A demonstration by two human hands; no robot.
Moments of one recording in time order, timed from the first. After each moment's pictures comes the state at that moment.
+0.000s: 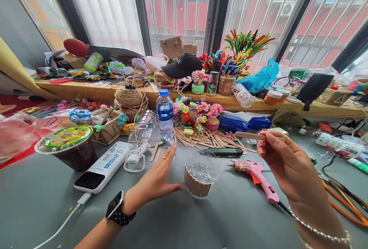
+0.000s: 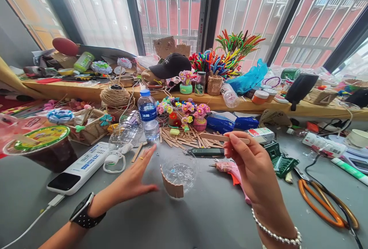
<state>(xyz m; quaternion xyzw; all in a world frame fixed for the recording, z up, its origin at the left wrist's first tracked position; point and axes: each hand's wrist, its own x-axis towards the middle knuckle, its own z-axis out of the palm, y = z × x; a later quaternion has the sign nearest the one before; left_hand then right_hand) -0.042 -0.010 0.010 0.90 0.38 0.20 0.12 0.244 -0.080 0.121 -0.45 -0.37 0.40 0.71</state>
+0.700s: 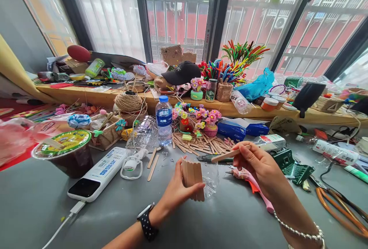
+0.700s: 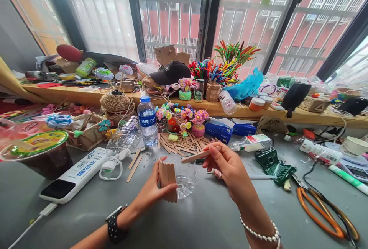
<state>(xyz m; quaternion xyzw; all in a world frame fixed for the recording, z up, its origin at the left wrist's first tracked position) 0.025 -0.032 0.007 0.64 0.45 0.35 0.51 0.236 -0.066 0.098 -0.48 -0.47 0.50 0.55</state>
